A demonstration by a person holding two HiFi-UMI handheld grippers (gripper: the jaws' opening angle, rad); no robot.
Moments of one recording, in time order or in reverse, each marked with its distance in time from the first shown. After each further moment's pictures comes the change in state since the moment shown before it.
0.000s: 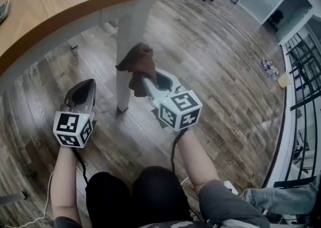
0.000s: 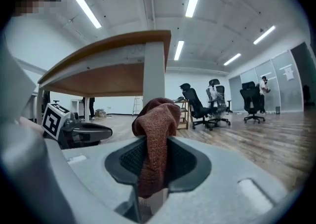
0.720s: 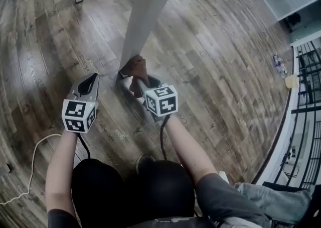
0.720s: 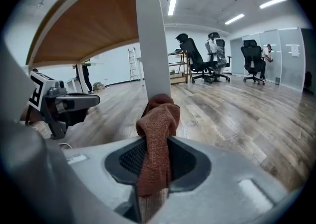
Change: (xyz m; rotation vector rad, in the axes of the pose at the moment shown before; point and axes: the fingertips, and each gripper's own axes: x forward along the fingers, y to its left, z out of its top) left arm -0.020 -0.011 -0.209 -0.104 0.236 0.047; right arm 0.029 0.015 -0.288 0.095 0.455 0.011
